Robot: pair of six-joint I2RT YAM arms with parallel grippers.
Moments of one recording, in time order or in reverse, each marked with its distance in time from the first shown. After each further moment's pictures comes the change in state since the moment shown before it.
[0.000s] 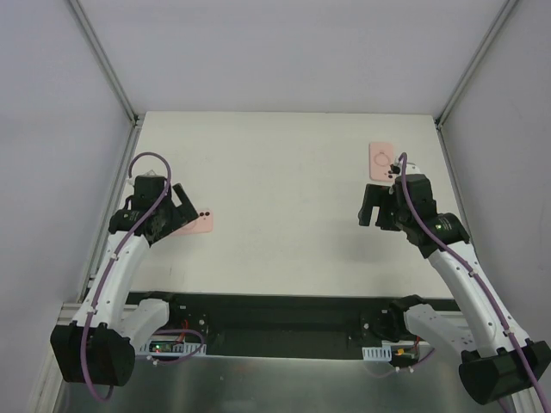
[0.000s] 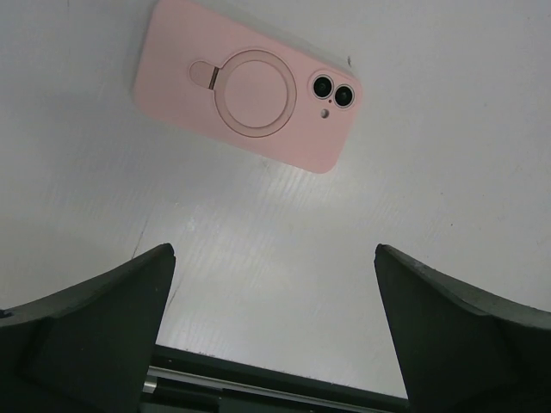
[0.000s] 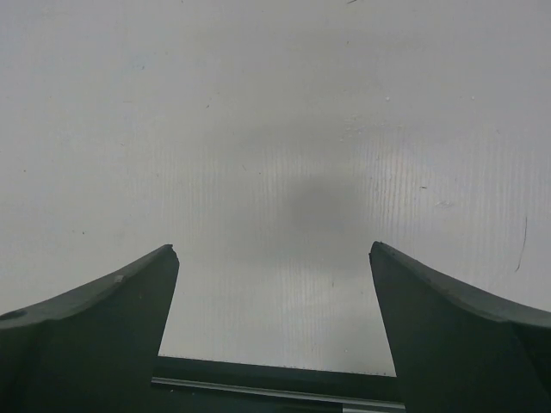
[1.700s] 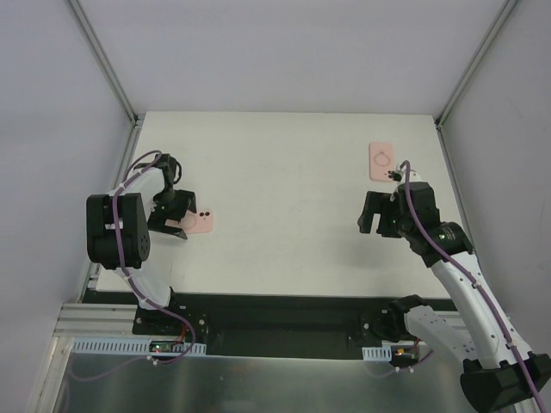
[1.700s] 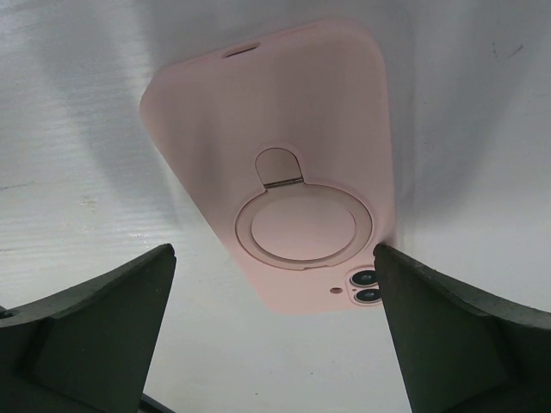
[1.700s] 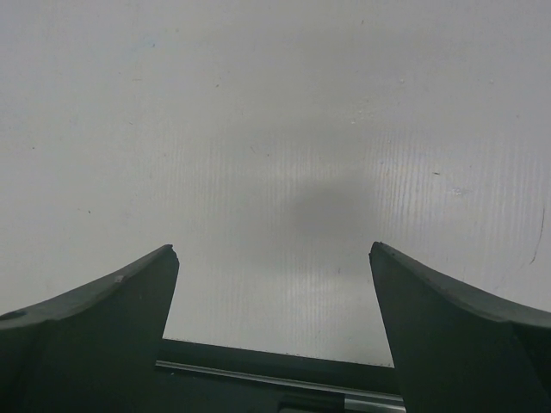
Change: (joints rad) left arm 0.107 0.790 0.287 -0.135 0.002 -0.766; right arm 0.000 -0.072 -0.048 -0.017 -0.039 -0.003
